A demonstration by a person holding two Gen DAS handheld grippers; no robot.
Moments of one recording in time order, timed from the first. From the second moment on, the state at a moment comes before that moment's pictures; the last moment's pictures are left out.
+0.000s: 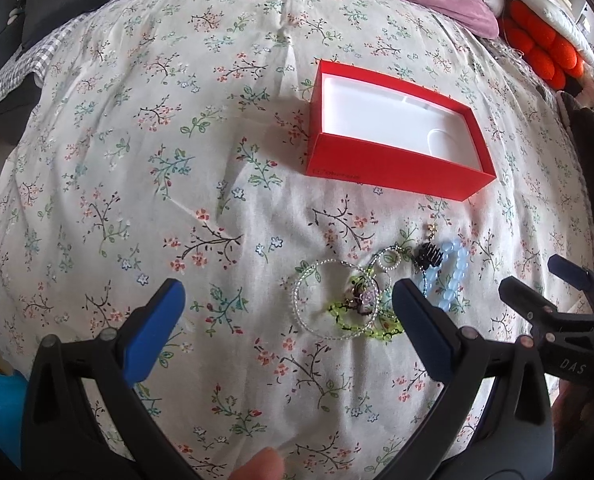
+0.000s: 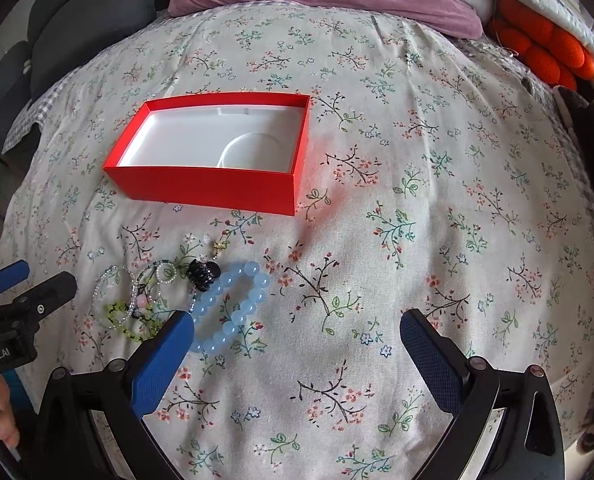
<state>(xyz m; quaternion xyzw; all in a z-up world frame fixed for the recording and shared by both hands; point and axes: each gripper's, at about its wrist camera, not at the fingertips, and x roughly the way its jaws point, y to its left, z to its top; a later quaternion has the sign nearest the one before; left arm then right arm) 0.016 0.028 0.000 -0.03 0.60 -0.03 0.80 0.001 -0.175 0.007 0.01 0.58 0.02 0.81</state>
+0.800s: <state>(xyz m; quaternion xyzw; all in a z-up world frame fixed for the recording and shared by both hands) 0.035 0.041 -0.053 -0.03 0.66 -0.09 0.75 0.029 -0.183 -0.048 0.11 0.64 0.08 0.75</state>
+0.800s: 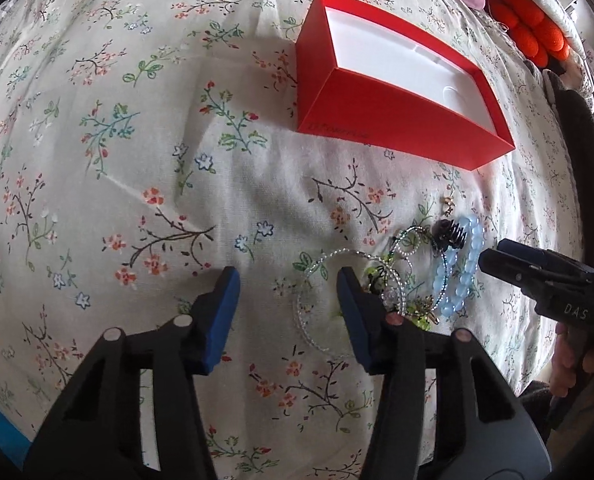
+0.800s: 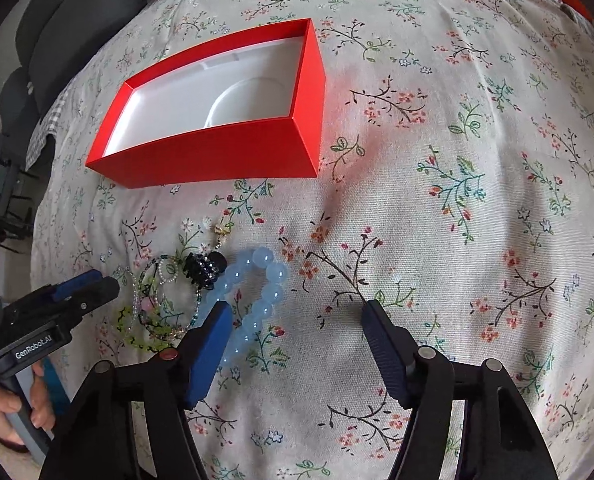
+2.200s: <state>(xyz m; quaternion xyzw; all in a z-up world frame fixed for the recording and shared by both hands) 0.008 0.022 0.023 0.03 0.54 -0.14 0.83 0.009 -0.157 -0.001 0.03 0.56 0.09 0.82</state>
